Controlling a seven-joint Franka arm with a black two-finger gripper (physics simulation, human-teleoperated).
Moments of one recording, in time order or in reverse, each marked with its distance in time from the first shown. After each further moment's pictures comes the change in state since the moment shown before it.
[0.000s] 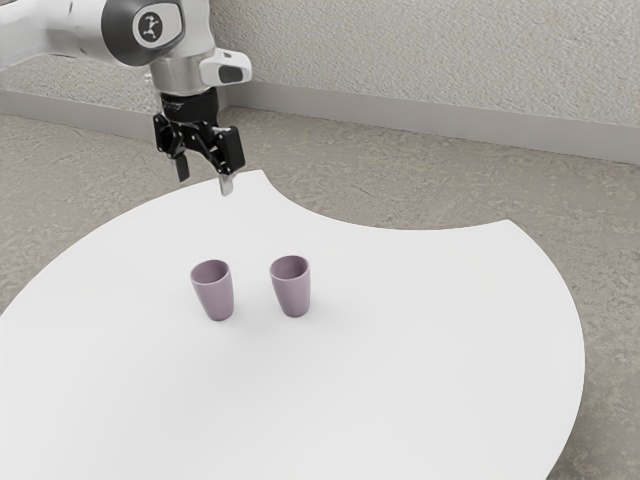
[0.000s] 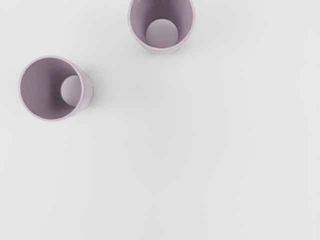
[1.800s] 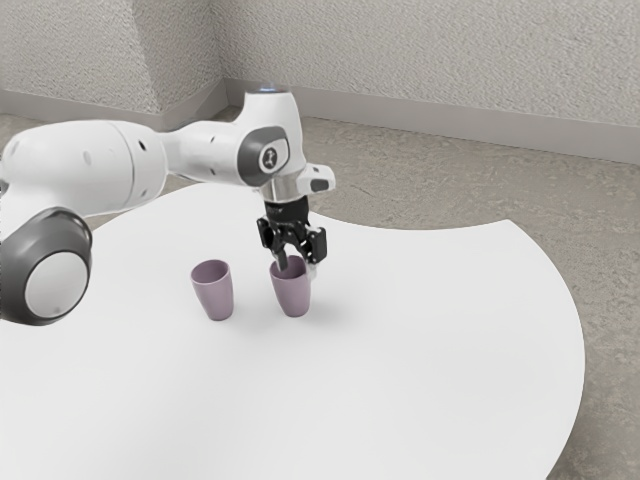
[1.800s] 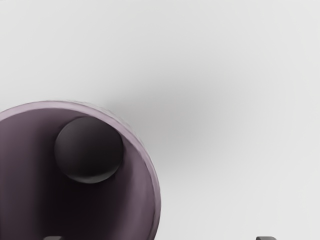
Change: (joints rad) arm 0.010 0.545 -0.002 0.166 -0.170 0.332 0.090
